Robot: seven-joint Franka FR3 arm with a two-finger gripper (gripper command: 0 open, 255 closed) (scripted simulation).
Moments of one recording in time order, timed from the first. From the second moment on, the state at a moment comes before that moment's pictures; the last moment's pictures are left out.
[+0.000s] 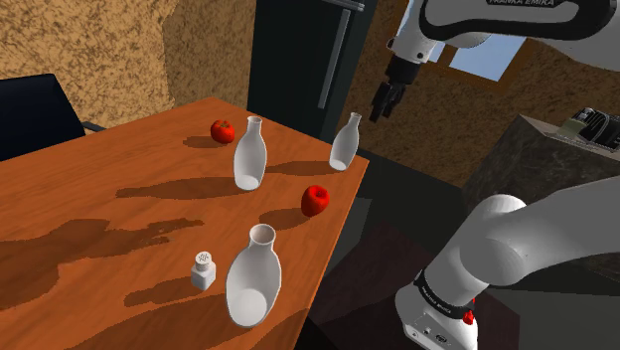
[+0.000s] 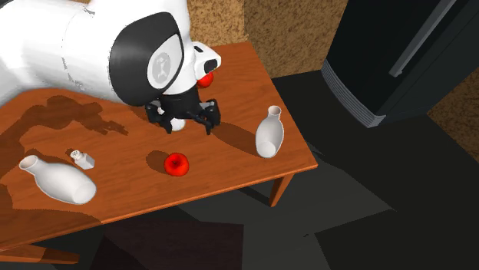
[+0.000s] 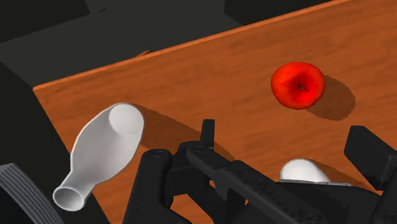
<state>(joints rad) -0.03 -0.58 -0.21 -2.29 -0.07 1.75 -0.24</state>
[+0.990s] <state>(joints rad) -0.06 -0.08 -0.43 -2.00 0.00 1.96 -0.55</state>
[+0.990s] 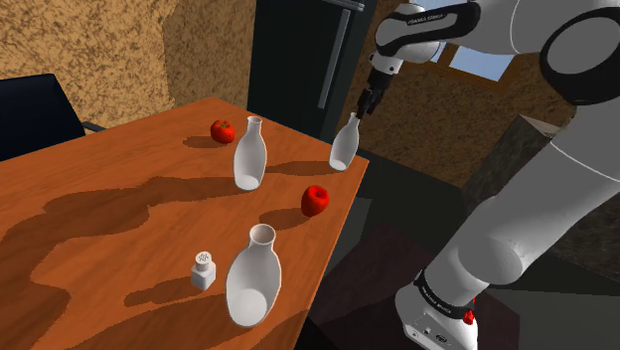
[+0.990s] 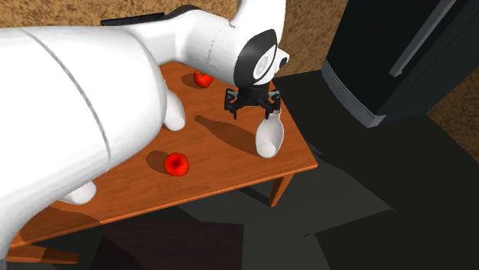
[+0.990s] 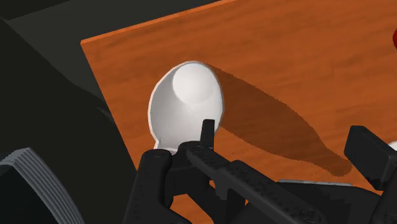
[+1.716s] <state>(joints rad) -0.13 0.25 -0.47 -1.74 0.15 2.00 -0.73</state>
